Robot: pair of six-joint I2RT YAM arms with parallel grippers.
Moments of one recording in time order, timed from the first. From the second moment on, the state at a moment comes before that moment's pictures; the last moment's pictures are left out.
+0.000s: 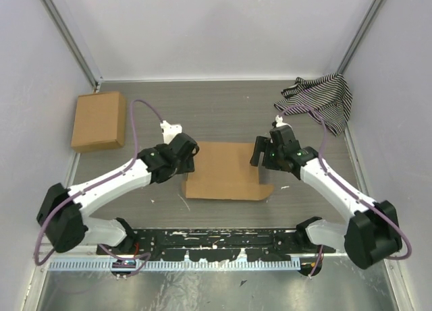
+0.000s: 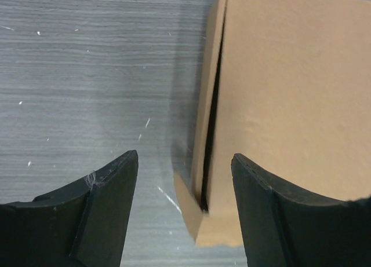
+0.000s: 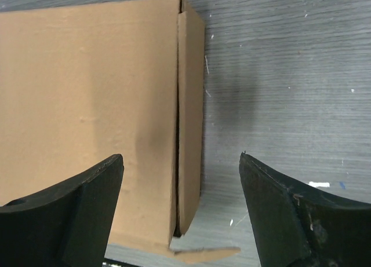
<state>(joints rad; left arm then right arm) -0.85 1.27 0.95 -0.66 -0.49 -0.78 0.42 1.14 0.80 -0.53 0.03 0.53</state>
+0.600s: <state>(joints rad) -0.72 1.55 1.00 -0.42 -0.27 -0.67 0.37 1.43 0.78 -0.25 -0.17 0.50</state>
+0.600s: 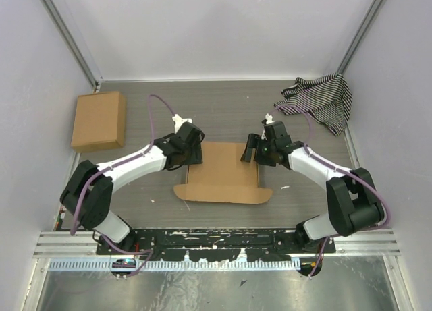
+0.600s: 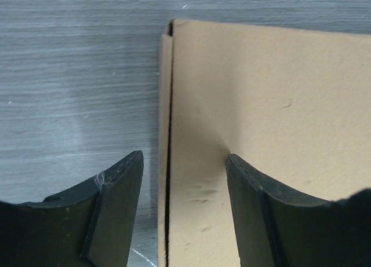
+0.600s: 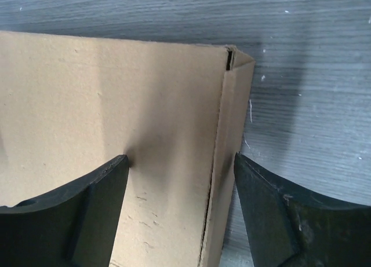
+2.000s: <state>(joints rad) -0.58 1.41 1.04 -0.51 -0.31 -0.52 0.27 1.32 0.89 -0.22 -0.12 0.44</state>
